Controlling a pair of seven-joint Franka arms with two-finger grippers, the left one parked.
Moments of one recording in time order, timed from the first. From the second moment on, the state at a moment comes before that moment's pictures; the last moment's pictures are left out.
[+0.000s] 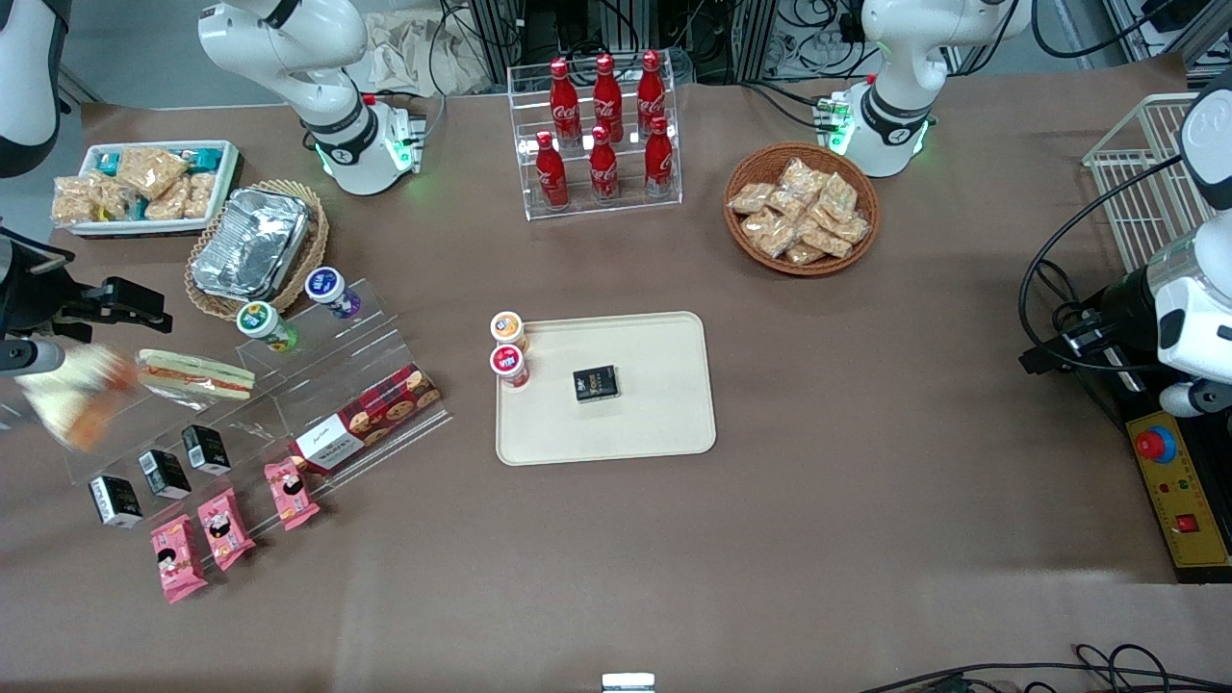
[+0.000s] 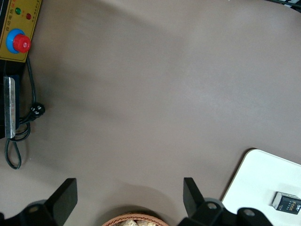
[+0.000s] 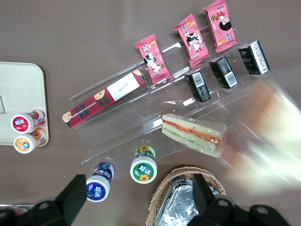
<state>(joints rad) 0.03 0.08 -0.11 -1.52 0.01 1.51 -0.15</state>
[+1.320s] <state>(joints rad) 0.02 0.08 -0.12 -1.53 0.03 1.54 -0.04</state>
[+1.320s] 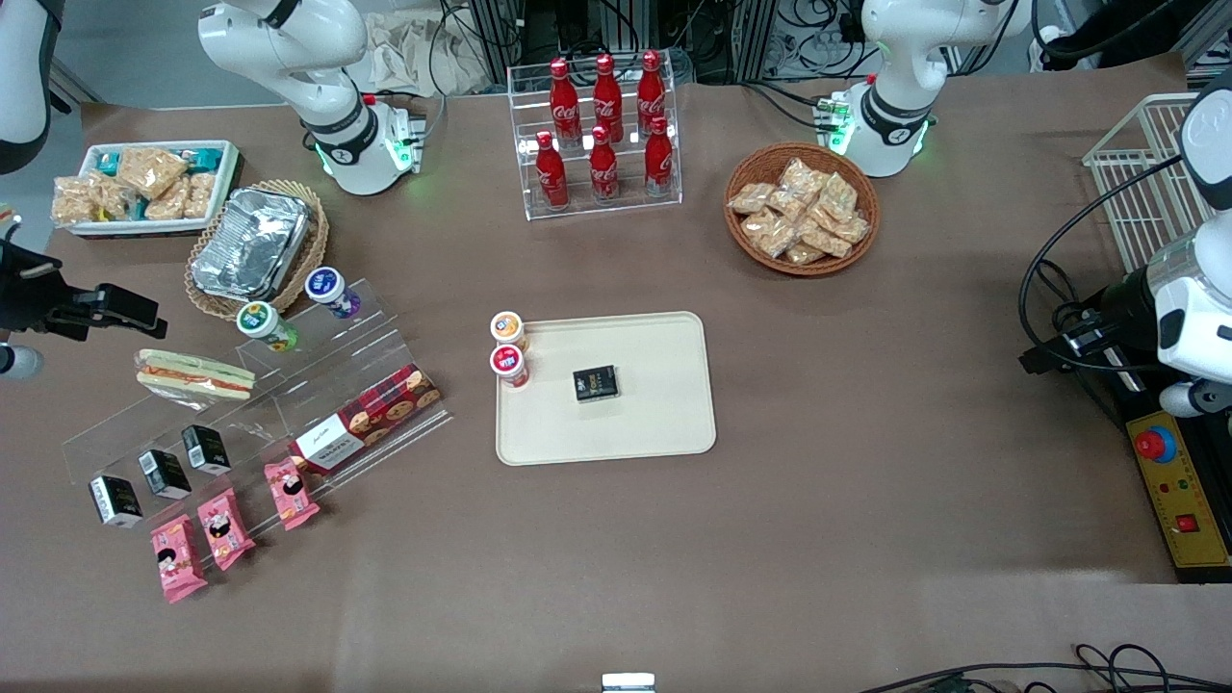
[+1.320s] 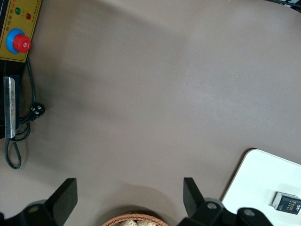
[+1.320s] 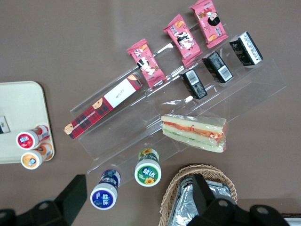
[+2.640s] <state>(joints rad) -0.02 0.06 -0.13 -1.64 0.03 1.63 0.58</state>
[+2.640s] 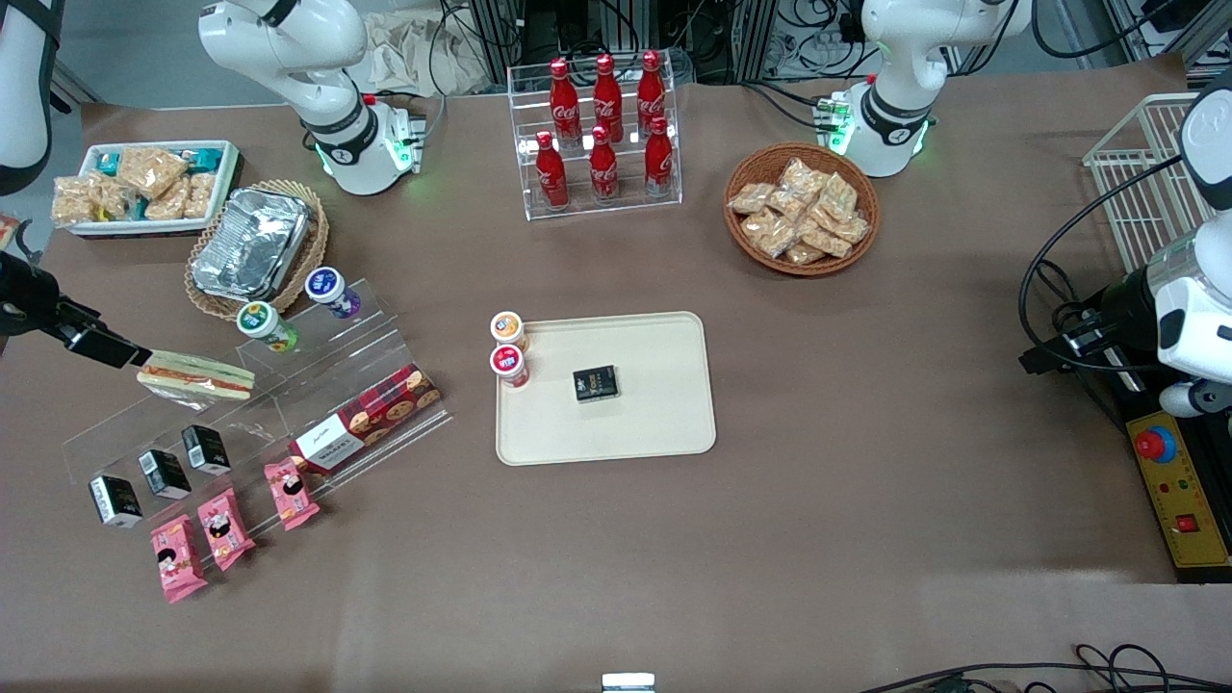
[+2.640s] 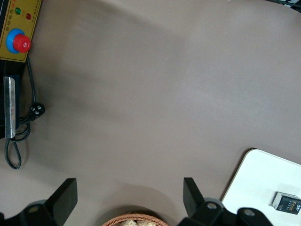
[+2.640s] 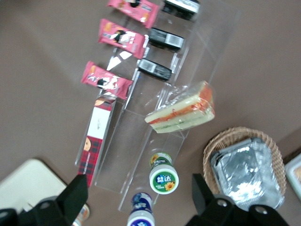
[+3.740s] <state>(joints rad) -0.10 0.15 -0.15 -1.78 -0.01 1.80 1.33</state>
